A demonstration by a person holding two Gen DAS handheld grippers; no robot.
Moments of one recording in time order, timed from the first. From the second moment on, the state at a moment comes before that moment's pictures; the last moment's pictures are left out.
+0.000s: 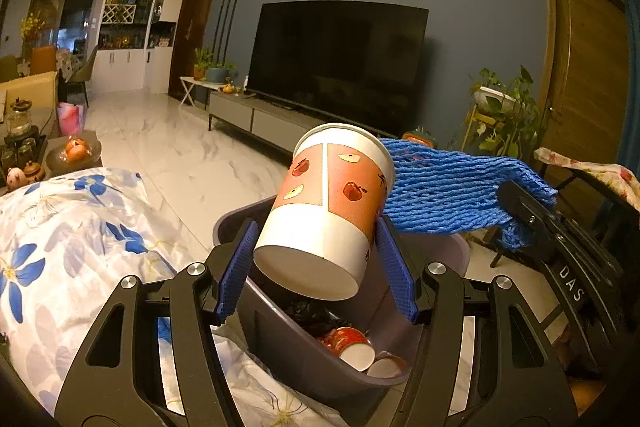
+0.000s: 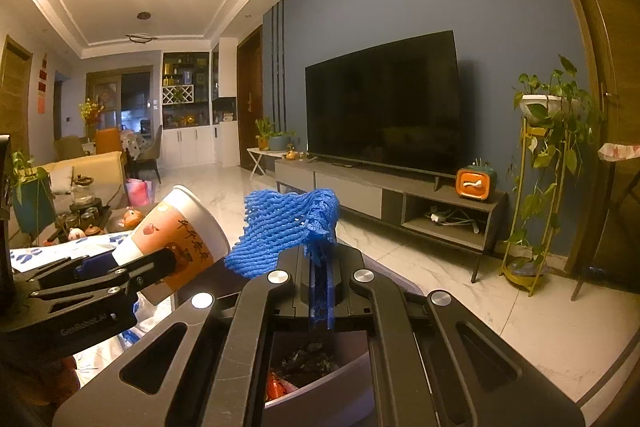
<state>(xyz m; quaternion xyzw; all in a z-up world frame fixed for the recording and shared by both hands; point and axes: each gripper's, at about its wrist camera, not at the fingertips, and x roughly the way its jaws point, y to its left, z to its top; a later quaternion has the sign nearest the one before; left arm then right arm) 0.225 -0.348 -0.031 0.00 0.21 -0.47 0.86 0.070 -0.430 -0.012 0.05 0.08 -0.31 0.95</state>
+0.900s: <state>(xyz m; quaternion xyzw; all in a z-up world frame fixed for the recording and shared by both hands) 0.242 -0.349 -0.052 -0.03 0.26 -0.44 0.86 0.070 -0.456 -0.030 0.09 0.10 -0.30 0.94</state>
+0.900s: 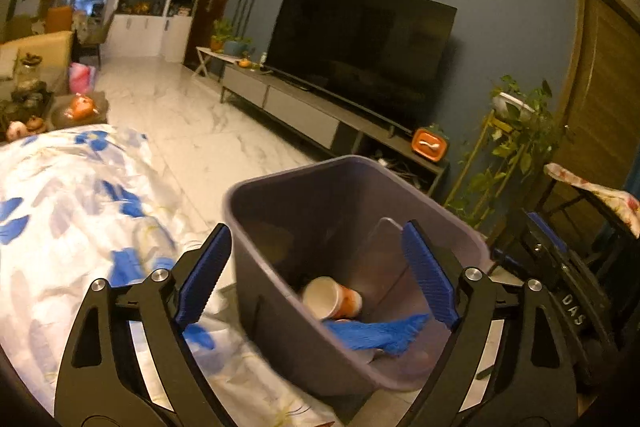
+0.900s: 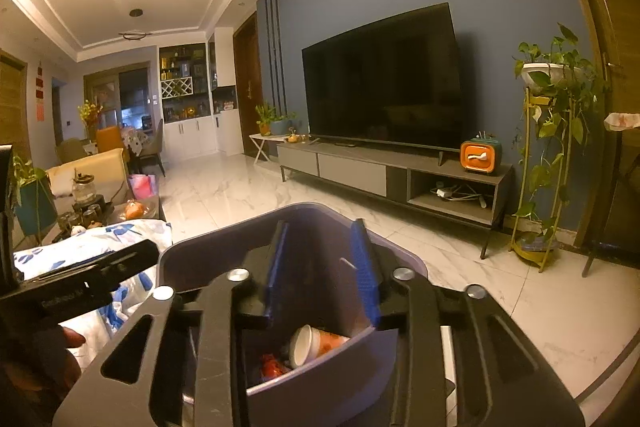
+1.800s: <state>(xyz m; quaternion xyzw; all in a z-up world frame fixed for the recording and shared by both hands) 0.189 -0.111 -0.052 -0.05 0.23 -0.17 0.96 0.036 -0.346 -0.036 0.07 0.10 -0.19 0.97</state>
